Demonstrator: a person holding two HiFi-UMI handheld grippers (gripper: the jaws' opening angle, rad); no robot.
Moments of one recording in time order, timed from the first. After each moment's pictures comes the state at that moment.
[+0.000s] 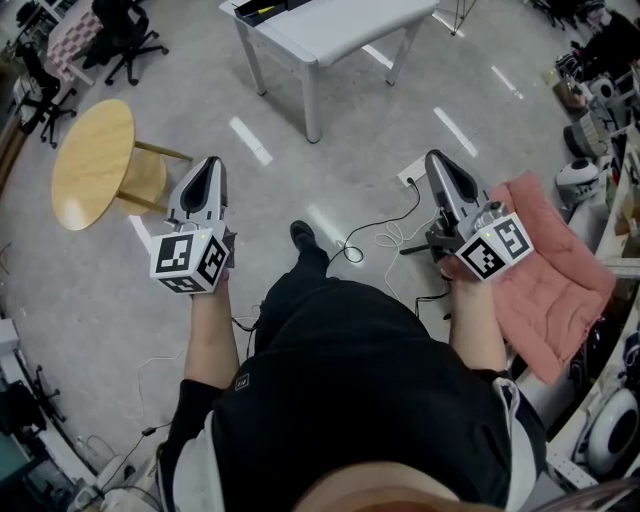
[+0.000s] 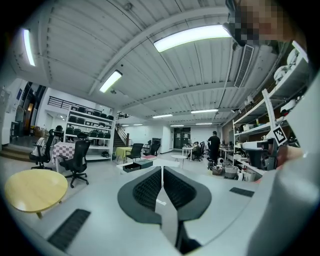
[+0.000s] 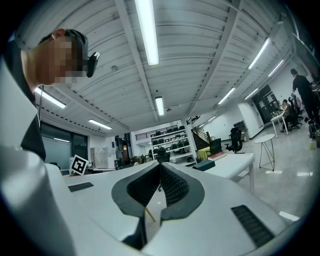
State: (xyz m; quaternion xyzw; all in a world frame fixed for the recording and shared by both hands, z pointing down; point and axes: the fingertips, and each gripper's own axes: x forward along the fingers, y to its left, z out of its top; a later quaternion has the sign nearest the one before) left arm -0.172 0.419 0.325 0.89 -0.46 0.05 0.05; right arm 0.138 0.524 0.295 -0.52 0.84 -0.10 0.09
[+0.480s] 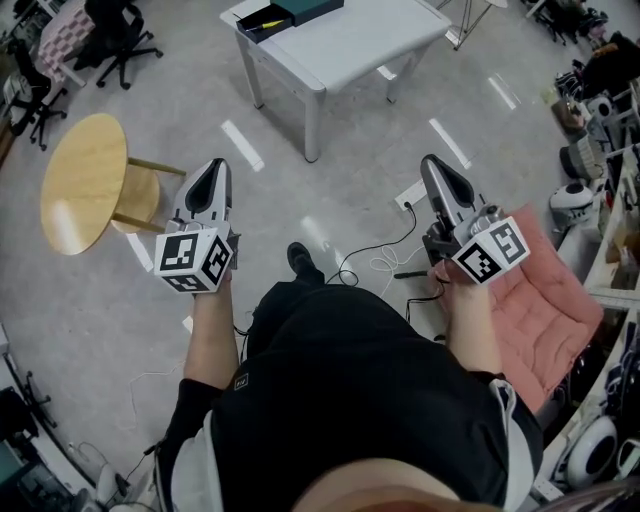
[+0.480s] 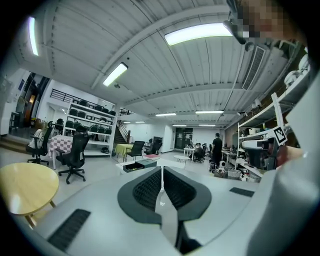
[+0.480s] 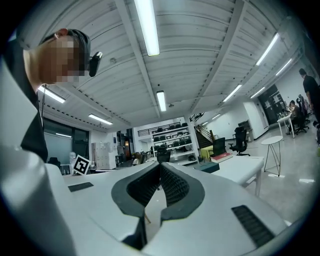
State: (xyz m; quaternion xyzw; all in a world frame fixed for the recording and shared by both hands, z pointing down) left arm -0.162 0.287 0.343 0.89 -0.46 0.04 0.08; right arm 0.134 0.387 0.292 -0.50 0.85 -0.10 0.07
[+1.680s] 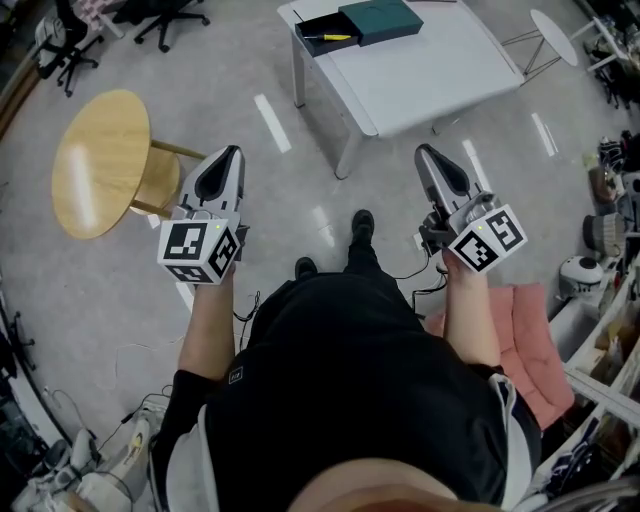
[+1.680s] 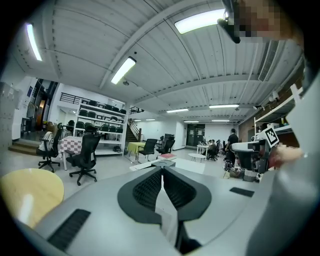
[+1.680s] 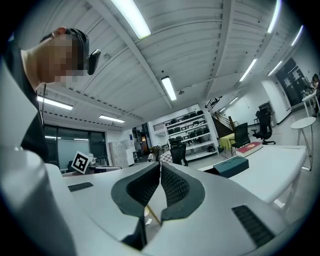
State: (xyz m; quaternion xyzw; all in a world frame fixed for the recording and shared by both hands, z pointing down) left arm -0.179 0.114 0.348 0.85 -0.51 0.06 0.09; right arm 0.094 0.138 0.317 -0.40 0.91 -0.14 0.05
